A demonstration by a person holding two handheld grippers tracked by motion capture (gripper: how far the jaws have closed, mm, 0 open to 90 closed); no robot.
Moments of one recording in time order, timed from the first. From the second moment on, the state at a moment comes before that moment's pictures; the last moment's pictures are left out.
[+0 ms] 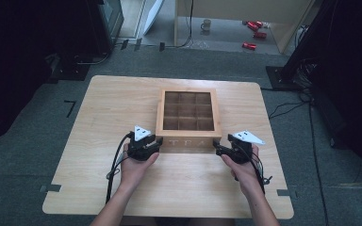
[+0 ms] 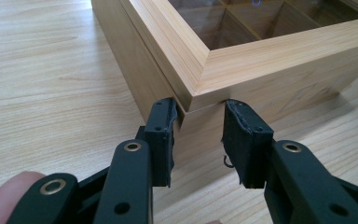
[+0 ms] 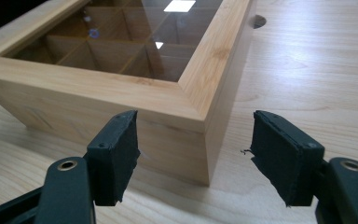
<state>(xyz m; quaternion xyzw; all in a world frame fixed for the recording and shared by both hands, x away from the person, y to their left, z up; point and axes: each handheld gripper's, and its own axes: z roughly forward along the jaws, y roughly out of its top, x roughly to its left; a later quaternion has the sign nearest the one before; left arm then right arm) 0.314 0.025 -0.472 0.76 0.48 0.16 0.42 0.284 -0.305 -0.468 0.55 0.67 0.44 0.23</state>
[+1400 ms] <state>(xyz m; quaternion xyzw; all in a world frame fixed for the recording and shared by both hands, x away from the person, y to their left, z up) 0.316 0.038 -0.464 0.75 0.47 0.15 0.45 0.303 -0.291 -0.477 0.52 0.69 0.45 0.22</state>
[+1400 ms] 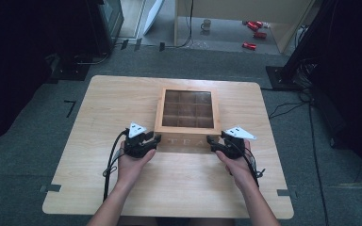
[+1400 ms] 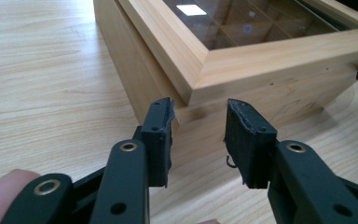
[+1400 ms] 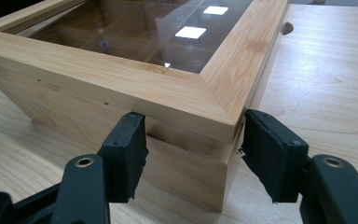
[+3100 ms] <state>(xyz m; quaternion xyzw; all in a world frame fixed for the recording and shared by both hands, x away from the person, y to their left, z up) 0.264 0.109 -0.517 0.79 0.47 0.18 0.36 0.386 -0.295 -0.348 0.49 0.65 0.50 0.30</state>
